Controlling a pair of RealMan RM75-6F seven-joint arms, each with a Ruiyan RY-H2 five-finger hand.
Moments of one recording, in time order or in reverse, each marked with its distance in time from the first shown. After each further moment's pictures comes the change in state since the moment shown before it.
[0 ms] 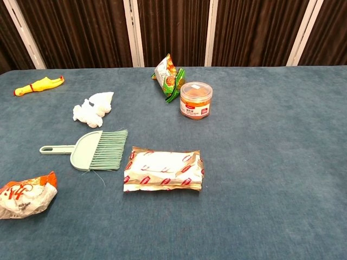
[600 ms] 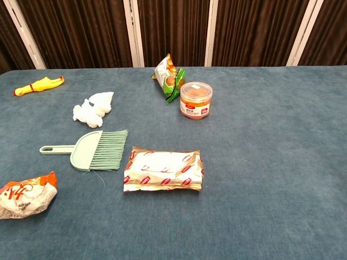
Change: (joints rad) left arm -0.002 0.000 0.002 -0.005 -0.002 -0.008 0.013; right arm -0.001 0.002 -0.002 -0.001 0.001 0.000 0.003
